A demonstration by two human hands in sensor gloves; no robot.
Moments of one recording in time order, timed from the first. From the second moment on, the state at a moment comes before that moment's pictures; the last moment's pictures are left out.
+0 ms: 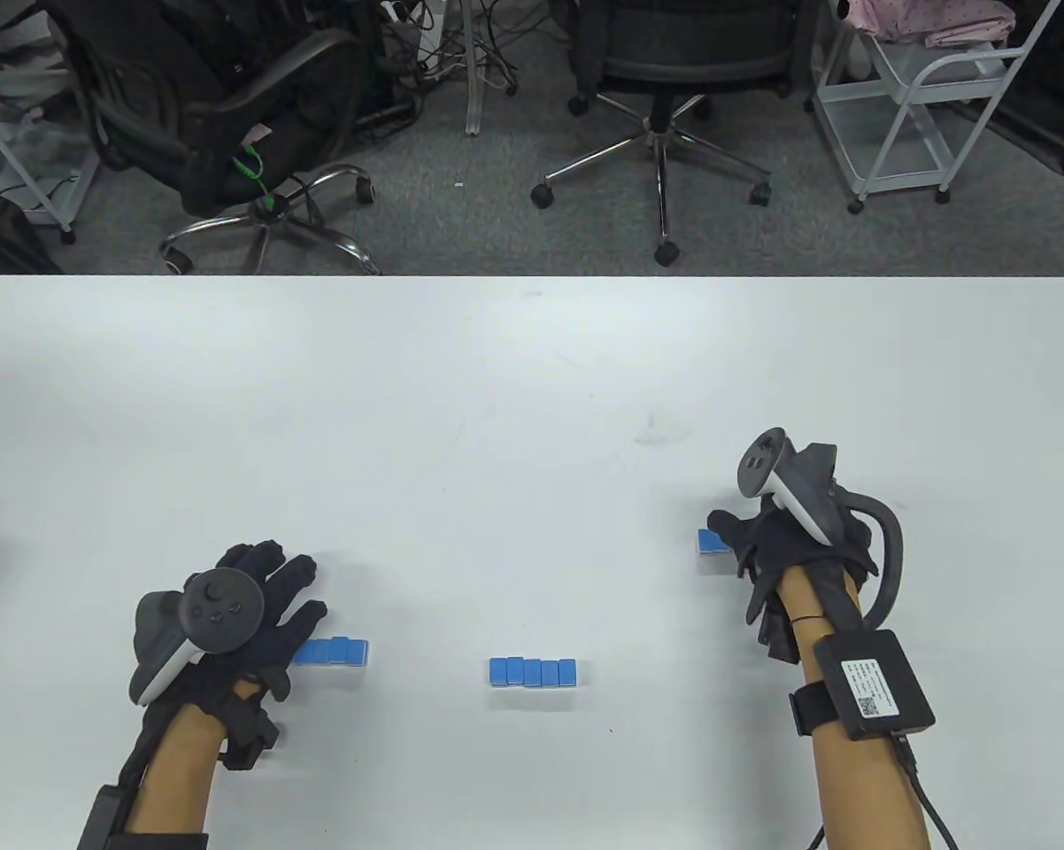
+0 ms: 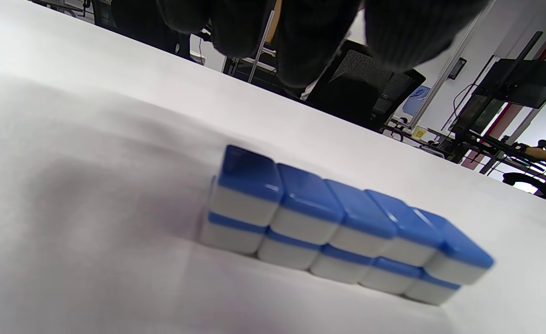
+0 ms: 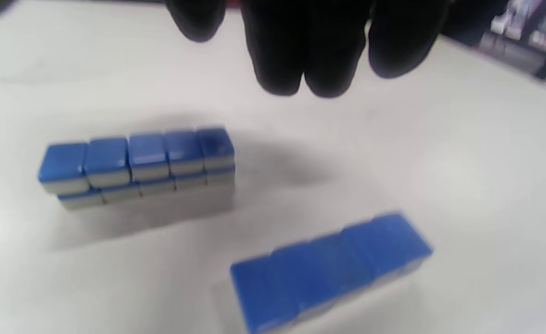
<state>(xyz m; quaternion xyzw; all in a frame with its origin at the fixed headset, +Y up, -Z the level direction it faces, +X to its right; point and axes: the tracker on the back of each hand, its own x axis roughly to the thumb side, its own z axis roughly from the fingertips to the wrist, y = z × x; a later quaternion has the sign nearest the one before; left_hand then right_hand) -0.325 -0.731 -0.207 -0.09 -0.03 0.16 0.98 0.219 -0.706 -0.296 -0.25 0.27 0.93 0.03</state>
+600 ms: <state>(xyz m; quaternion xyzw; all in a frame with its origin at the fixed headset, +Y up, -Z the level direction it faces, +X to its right) -0.326 -0.731 -0.210 -0.10 -0.03 0.17 0.98 0.199 -0.744 -0.313 -0.24 0.31 0.92 0.00</state>
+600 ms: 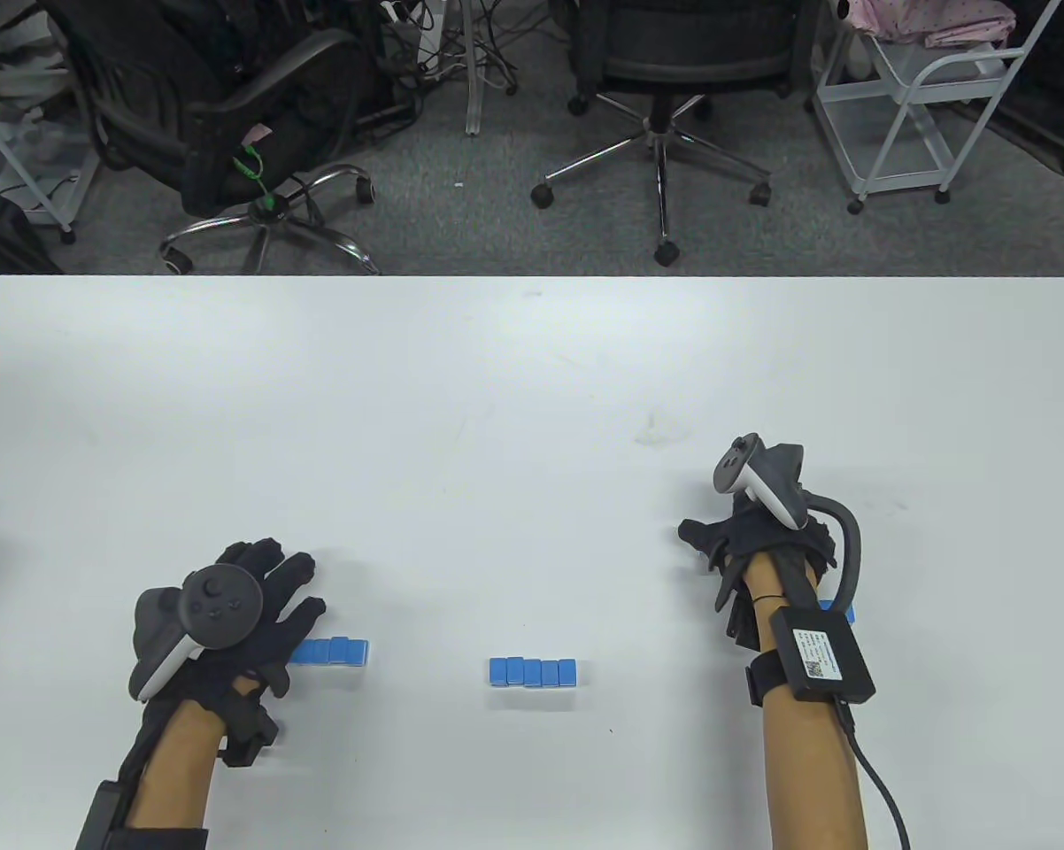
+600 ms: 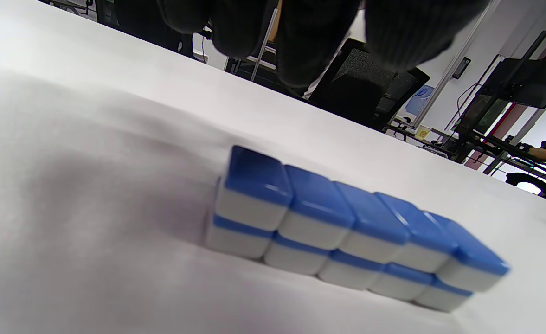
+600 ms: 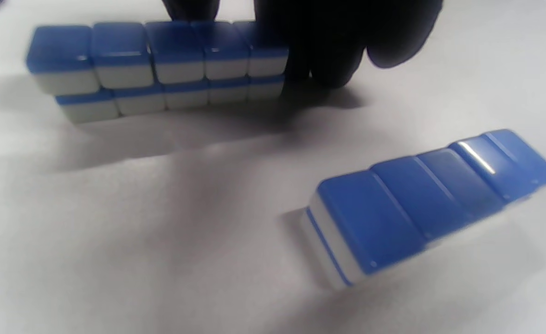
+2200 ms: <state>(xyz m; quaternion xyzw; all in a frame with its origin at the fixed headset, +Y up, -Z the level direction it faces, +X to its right) -0.328 -0.731 -0.212 -0.10 -0.02 0.17 0.98 0.019 -0.720 -0.342 -0.22 0.24 0.93 -0.13</state>
